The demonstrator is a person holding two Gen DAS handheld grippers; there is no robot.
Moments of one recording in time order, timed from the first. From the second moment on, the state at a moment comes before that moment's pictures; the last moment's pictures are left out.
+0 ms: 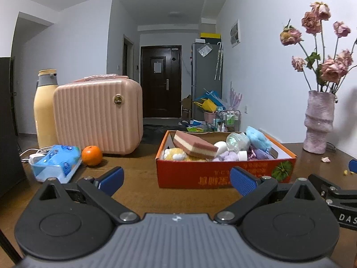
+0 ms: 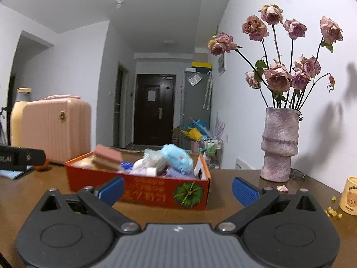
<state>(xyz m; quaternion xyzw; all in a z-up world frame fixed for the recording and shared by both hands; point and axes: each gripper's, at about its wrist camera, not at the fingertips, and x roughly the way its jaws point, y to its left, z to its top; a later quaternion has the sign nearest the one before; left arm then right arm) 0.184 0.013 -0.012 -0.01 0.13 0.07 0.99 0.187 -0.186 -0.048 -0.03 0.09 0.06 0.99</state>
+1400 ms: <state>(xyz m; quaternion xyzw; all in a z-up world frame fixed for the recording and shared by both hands) 0.025 -0.004 -0.015 -0.01 0.17 0.01 0.98 -0.003 -0.192 -0.020 -0.02 0.12 0.08 0.99</state>
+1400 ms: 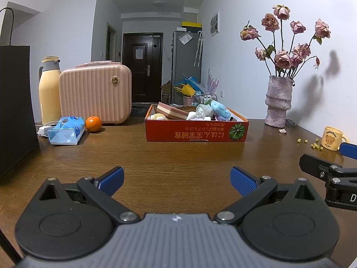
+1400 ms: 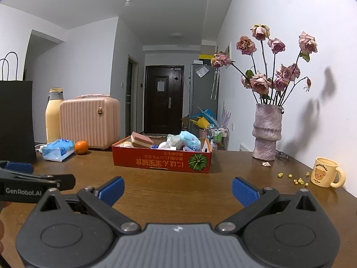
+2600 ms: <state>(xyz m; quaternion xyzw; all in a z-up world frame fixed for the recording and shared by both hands) 0.023 -0.002 -0.016 -0.01 0.17 0.01 0.99 -0.003 -0.189 -0.017 -0.03 0.12 0.08 0.99</state>
